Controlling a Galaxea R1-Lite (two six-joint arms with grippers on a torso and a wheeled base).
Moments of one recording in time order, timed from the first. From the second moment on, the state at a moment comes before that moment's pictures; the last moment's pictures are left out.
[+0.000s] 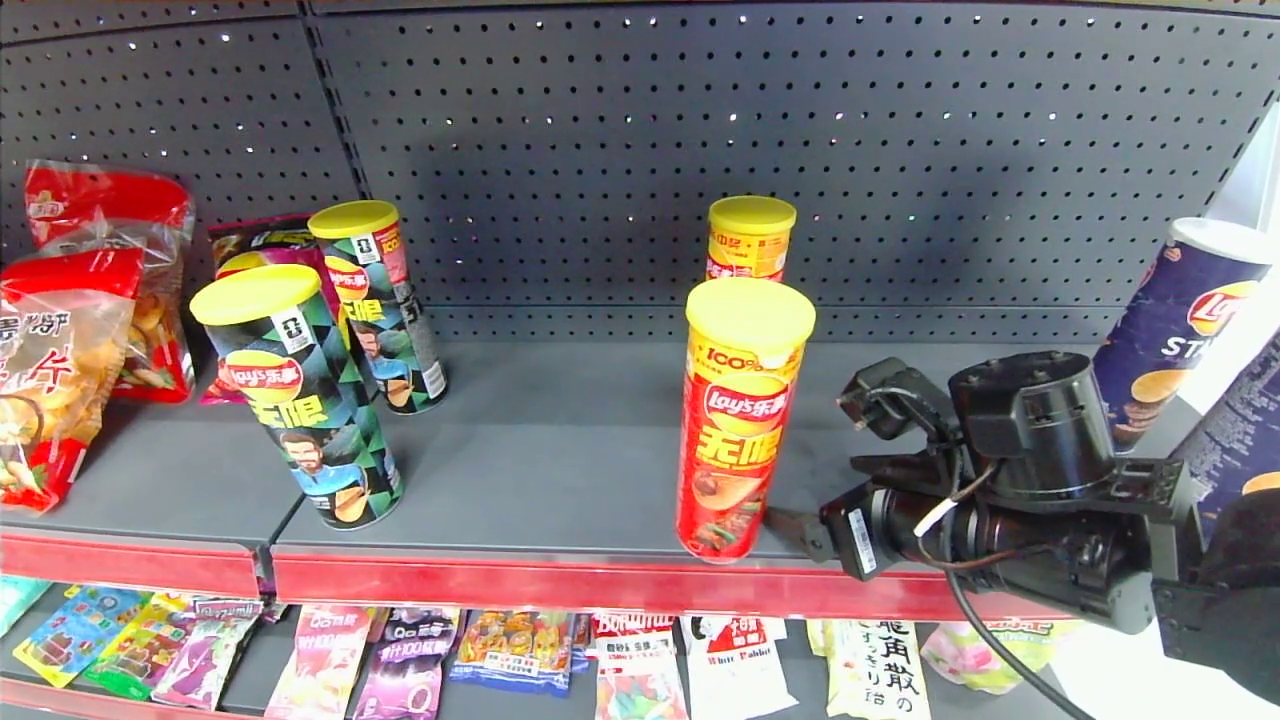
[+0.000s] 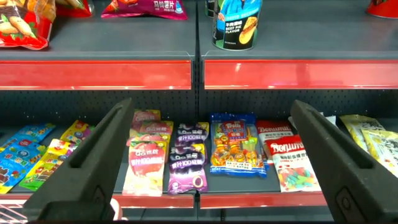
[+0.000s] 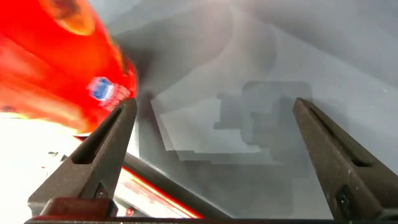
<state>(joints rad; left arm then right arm) 0.00 0.00 0.00 0.00 -0.05 -0.01 0.65 1.64 -0.69 -0.38 -0.18 0.02</state>
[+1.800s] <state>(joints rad) 0.00 0.00 0.00 0.00 -0.05 -0.01 -0.06 0.09 0.00 0.00 0.02 -0.01</state>
